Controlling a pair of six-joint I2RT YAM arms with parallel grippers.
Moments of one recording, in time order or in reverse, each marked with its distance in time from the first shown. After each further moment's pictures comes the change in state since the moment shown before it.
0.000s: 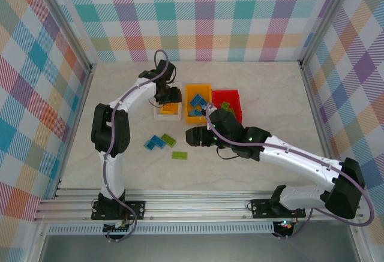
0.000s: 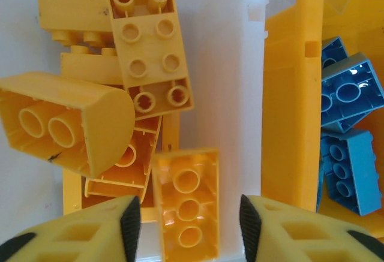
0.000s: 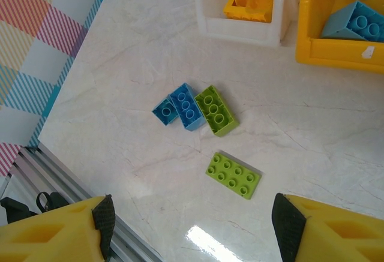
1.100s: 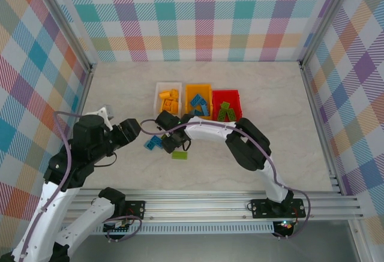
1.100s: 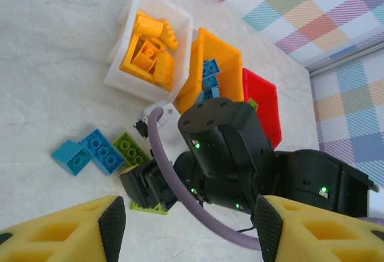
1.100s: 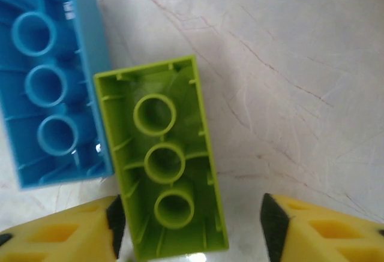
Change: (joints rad) left arm -0.028 -1.377 -0.693 -0.122 -0.034 -0.378; right arm 0.035 0.953 0.646 -0.261 0.064 -0.483
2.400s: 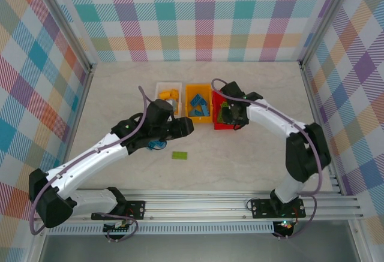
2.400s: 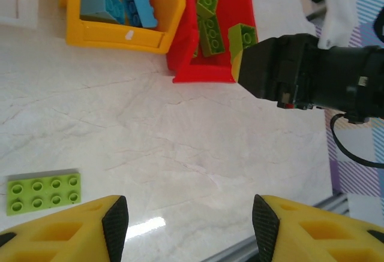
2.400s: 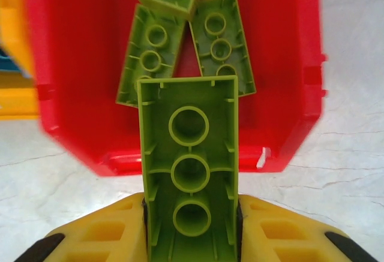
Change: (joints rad) left arm -0.407 0.523 0.026 0.348 -0.013 -0.101; right arm -0.500 -0.492 -0.382 -0.136 0.048 0.309
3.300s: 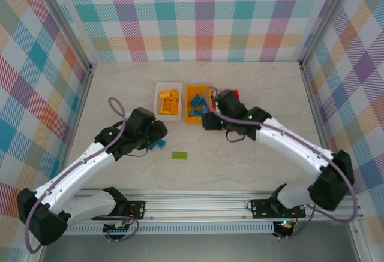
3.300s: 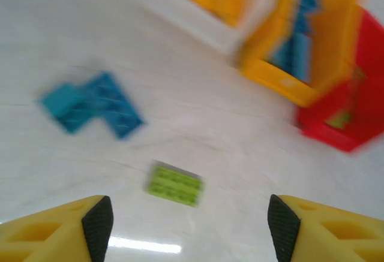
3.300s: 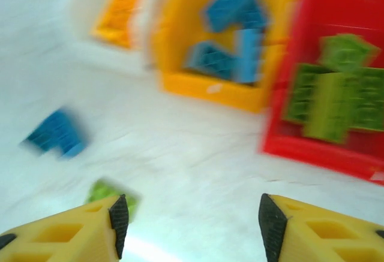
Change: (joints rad) left arm 0.225 -0.173 -0.175 -0.229 -0.166 -0.184; right arm 0.303 -0.361 -0.116 0.174 -0.037 -0.060
